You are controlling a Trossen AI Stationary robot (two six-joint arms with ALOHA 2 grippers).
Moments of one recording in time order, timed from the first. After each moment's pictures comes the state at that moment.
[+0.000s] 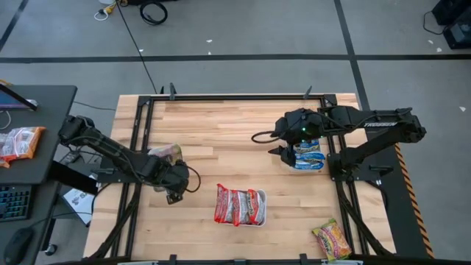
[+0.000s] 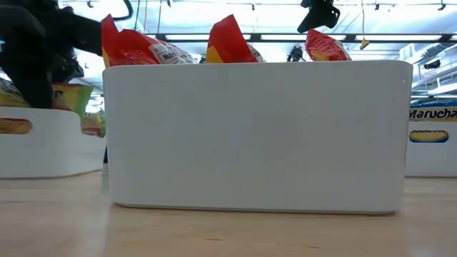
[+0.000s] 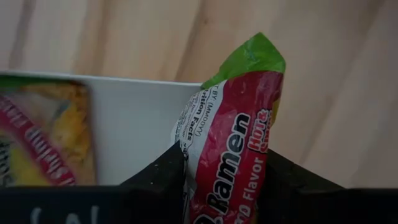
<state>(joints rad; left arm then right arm) -0.43 1.29 0.84 -0.93 -0.19 -0.75 0.03 1.22 1.29 -0.84 0.06 0.24</state>
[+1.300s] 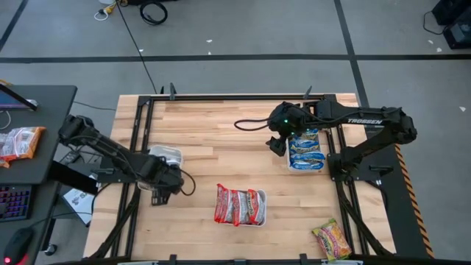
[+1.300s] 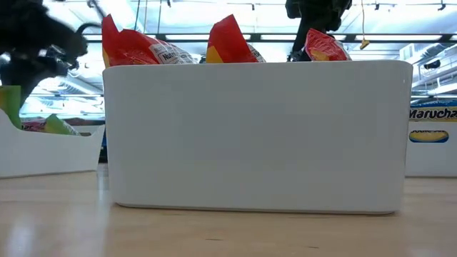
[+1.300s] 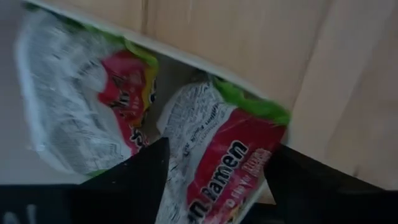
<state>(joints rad) -0.46 1.27 0.84 -1.14 0.01 -0.60 -0.13 1.34 1.29 -0.92 0.05 0.30</state>
